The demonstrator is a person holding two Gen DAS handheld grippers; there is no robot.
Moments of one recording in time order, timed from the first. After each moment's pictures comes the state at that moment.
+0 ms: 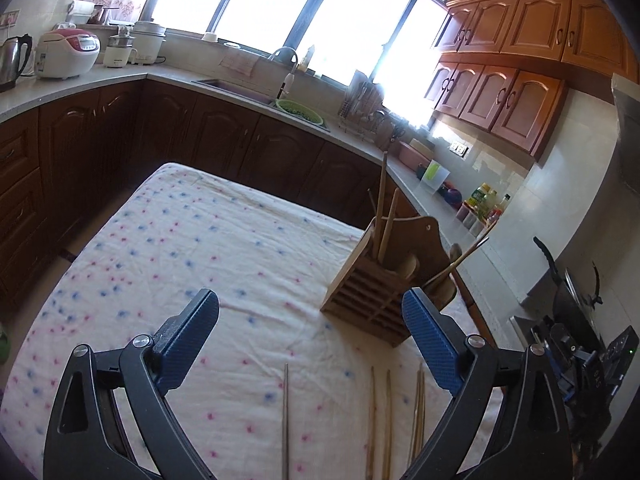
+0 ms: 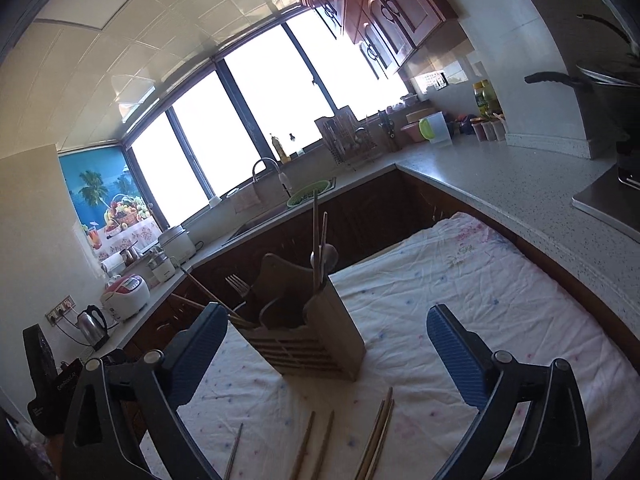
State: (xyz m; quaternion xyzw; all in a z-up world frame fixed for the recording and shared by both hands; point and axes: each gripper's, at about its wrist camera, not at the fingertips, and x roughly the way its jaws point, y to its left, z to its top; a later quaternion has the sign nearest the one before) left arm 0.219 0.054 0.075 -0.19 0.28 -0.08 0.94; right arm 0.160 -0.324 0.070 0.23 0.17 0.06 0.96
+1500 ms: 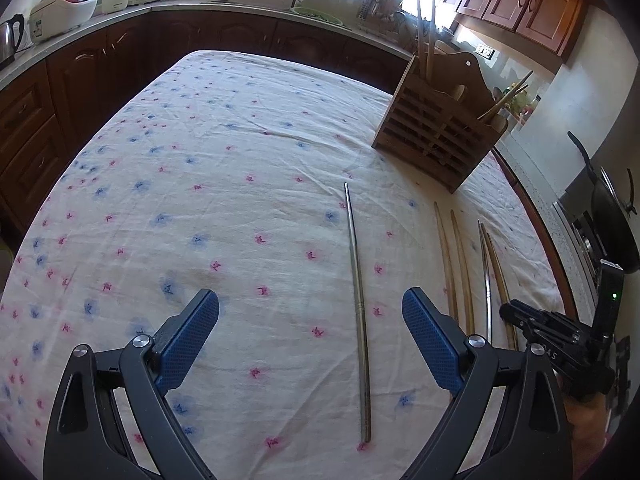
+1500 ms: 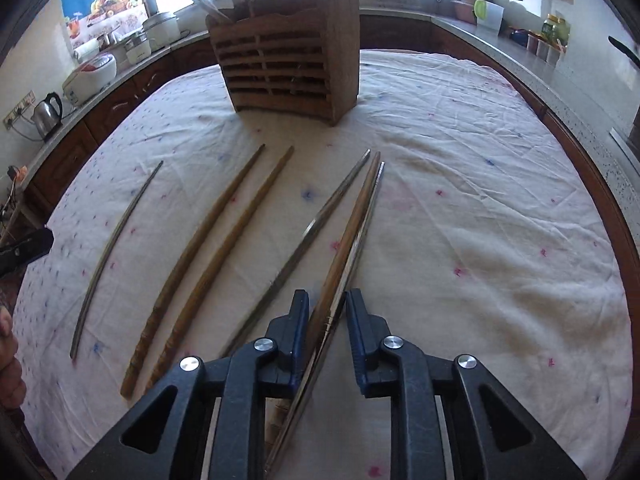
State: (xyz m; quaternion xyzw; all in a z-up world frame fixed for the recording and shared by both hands) left arm 0.160 0.044 -0.028 -0.13 0.43 -0.07 0.89; right arm 0.148 -0.253 -0.063 -0.01 0.47 0.08 0.88
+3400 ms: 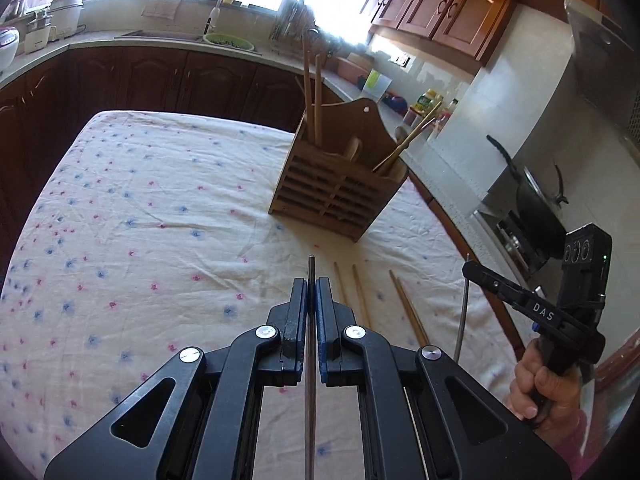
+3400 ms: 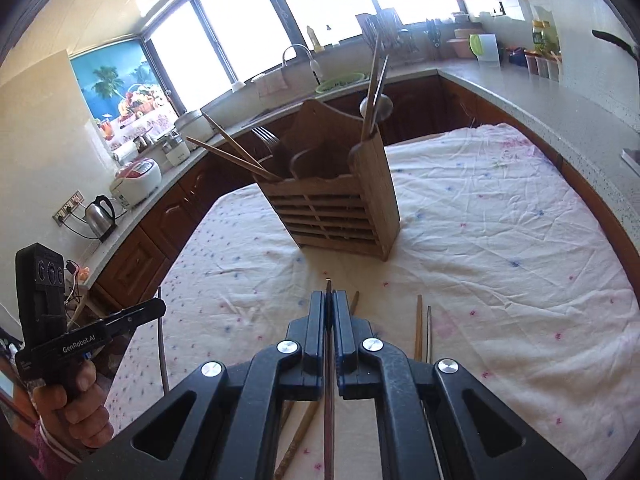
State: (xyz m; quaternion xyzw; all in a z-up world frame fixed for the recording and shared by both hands) left arm 0.201 0.023 0.053 -0.13 0.37 -0.22 0.89; right arm 0.163 -0.262 0.035 0.14 0.34 0.14 0.92
